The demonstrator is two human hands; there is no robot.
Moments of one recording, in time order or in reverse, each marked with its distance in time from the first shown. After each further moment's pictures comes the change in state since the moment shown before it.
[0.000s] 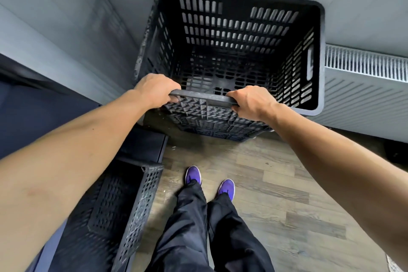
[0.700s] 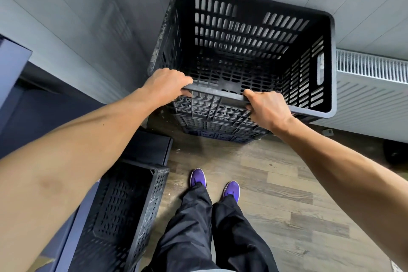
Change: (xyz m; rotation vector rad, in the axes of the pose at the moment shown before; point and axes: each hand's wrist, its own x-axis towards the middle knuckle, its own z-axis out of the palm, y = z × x) left_hand -0.012 -0.025 -0.009 0.066 0.244 0.159; right_hand -0.016 -0.033 -0.002 -0.100 0.185 0.125
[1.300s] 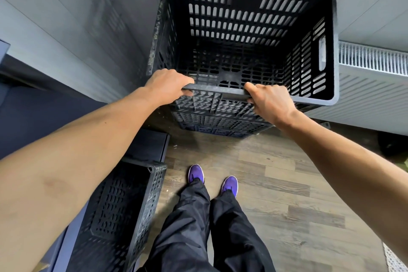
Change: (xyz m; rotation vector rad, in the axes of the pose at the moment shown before) left_hand 0.011 0.003 0.023 -0.121 -0.086 -0.062; right_hand 0.004 0.016 0.014 -0.074 0.029 -0.040
